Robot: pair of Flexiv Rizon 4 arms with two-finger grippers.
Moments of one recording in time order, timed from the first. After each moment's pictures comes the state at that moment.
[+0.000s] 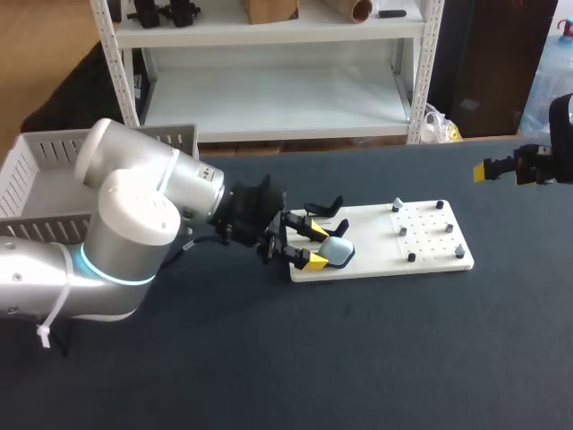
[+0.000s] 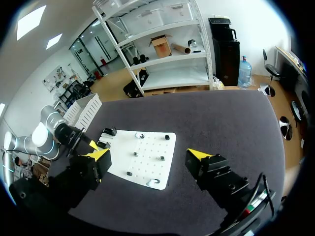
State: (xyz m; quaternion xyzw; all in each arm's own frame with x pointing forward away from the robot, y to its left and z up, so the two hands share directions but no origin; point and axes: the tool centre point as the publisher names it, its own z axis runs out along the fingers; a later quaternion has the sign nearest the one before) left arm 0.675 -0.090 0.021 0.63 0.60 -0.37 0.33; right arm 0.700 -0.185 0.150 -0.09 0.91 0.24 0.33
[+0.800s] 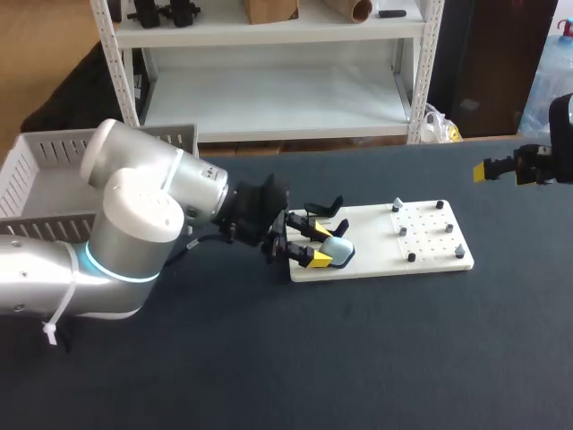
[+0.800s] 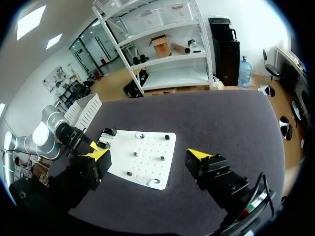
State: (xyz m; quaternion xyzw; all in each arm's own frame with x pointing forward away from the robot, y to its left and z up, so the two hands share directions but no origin) left arm 0.675 -0.098 0.022 0.62 0.60 -0.39 0.33; right arm 0.700 -0.185 0.150 -0.09 0.91 0.24 0.33
